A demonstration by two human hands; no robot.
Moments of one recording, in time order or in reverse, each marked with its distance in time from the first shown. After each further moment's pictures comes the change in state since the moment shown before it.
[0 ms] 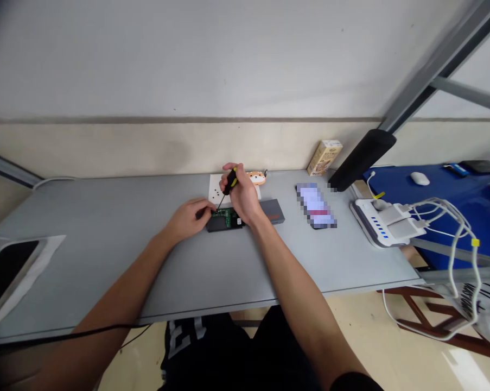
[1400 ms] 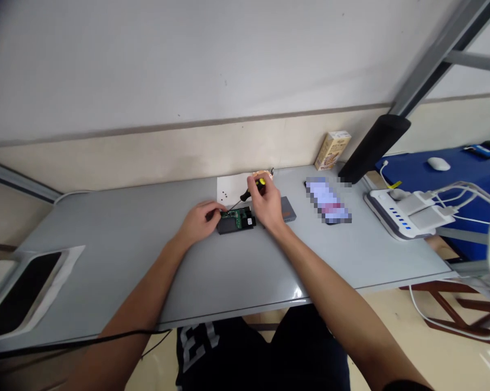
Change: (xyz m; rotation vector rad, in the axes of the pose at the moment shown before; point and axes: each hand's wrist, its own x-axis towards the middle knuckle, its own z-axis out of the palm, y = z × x) left_hand -0.001 0.001 0.002 -0.021 0.009 -0.040; right_hand -0.029 0.001 -0.029 -0.817 0.367 -0.266
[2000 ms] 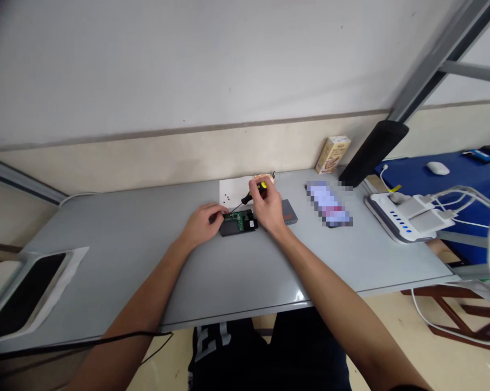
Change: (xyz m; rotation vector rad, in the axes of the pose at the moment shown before) left_hand -0.001 -0.001 0.001 0.035 -0.001 0.006; right_hand -0.001 0.000 0.001 0.027 -0.010 0.003
